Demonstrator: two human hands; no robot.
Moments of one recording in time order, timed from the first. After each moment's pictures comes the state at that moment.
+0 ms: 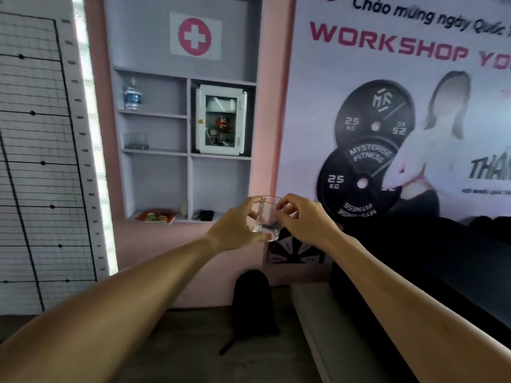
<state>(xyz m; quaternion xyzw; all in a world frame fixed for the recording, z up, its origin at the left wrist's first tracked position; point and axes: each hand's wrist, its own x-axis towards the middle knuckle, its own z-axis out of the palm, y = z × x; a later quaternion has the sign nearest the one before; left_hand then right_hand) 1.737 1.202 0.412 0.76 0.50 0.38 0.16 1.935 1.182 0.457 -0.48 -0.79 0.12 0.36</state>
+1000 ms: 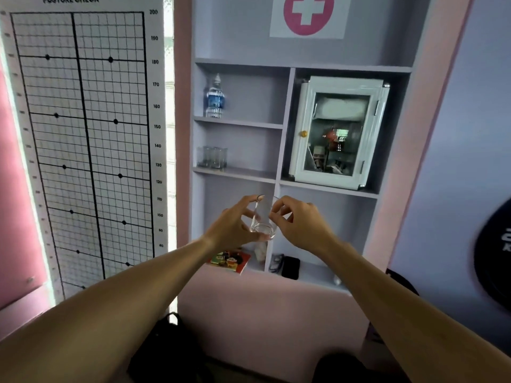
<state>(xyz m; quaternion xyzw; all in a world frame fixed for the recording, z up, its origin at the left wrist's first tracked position) 1.357 1.594 0.418 0.68 0.59 0.43 0.04 1.549 1.637 0.464 -0.34 -0.87 0.14 0.33</state>
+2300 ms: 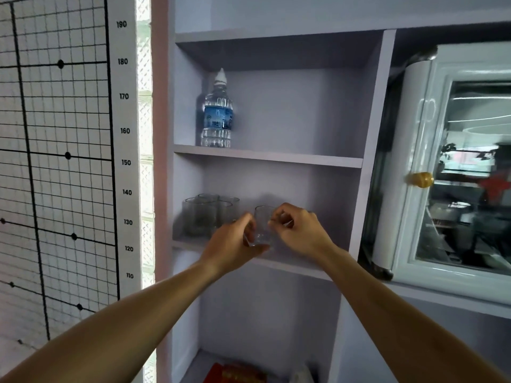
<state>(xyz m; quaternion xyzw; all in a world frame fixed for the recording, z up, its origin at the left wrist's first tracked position) 1.085 1.967 0.459 0.61 0.68 0.40 -0.09 1.251 2.052 0.500 -0.28 -0.86 0.17 0.40</state>
